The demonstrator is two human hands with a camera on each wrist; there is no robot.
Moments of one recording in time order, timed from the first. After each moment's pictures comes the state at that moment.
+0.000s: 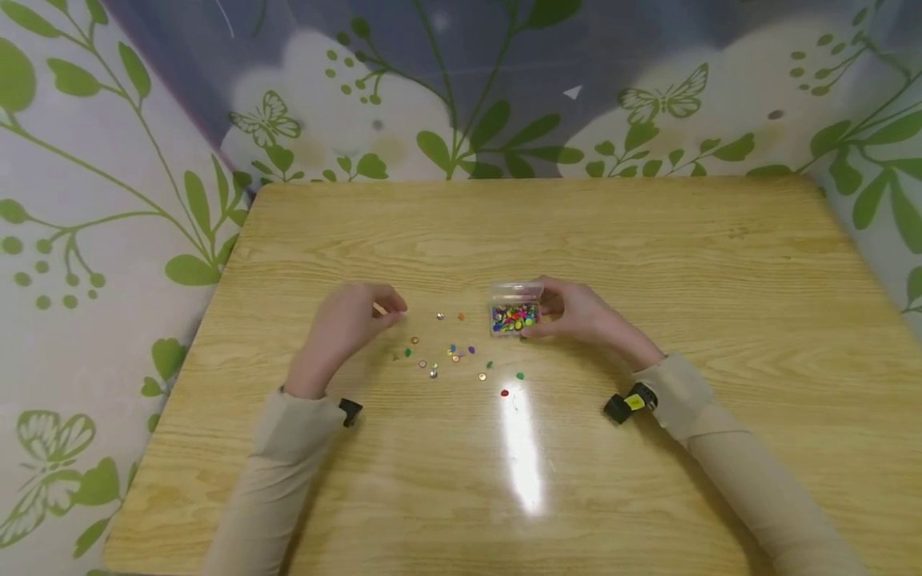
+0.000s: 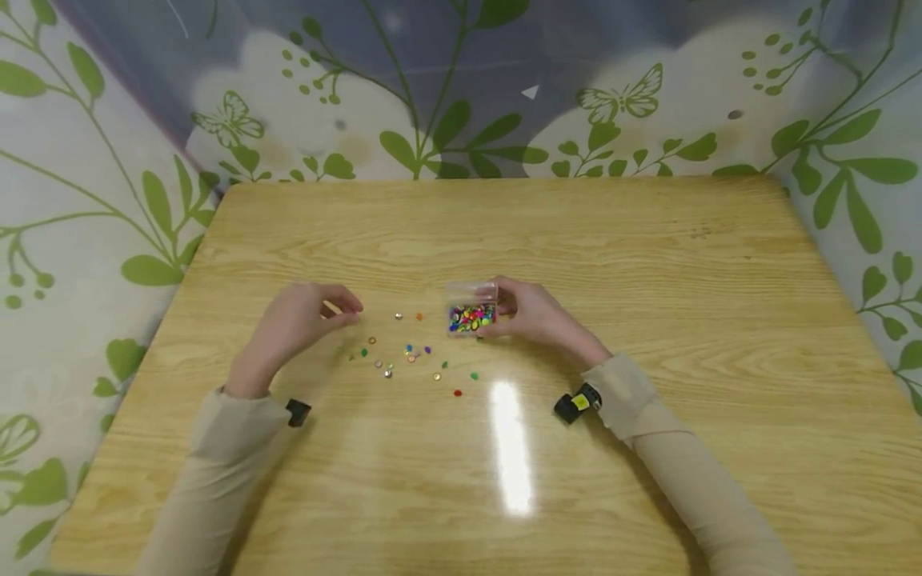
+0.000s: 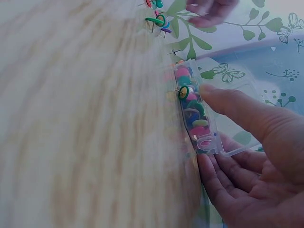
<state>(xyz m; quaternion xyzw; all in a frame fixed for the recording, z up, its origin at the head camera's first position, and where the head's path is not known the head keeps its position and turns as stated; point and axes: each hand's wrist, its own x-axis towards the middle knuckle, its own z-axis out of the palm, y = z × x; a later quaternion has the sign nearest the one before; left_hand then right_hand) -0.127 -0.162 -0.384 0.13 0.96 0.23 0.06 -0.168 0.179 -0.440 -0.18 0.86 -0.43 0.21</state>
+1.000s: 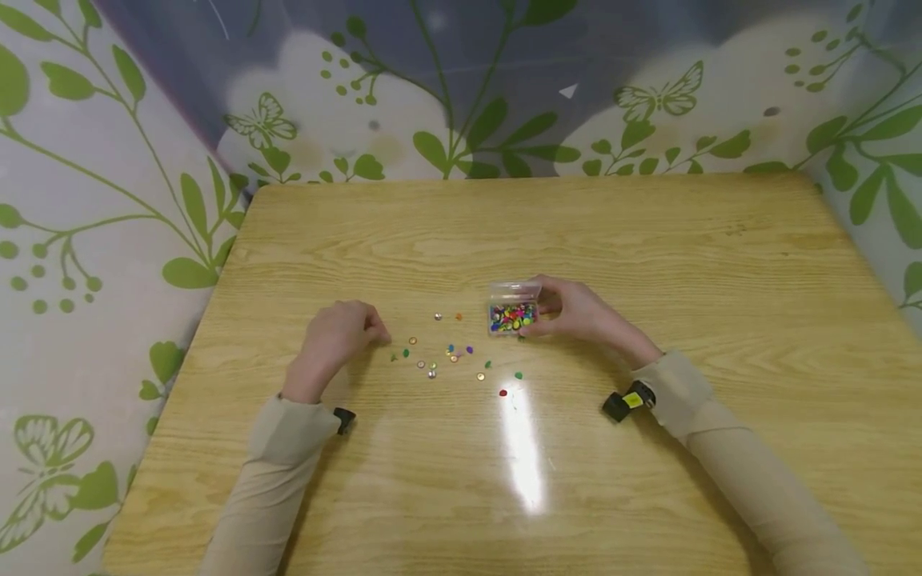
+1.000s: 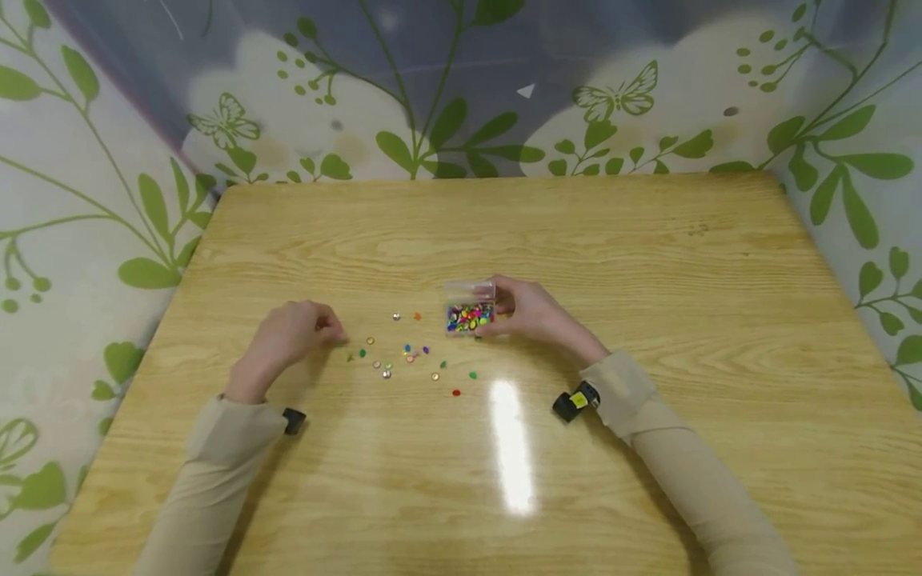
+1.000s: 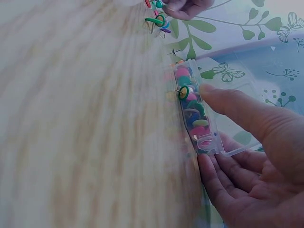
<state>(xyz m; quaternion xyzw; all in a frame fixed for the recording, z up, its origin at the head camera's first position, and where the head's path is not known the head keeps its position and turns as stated) -0.125 -0.173 -0.400 0.07 0.97 0.16 0.14 -0.170 0.182 -0.443 -0.19 0.85 -0.44 0.21</state>
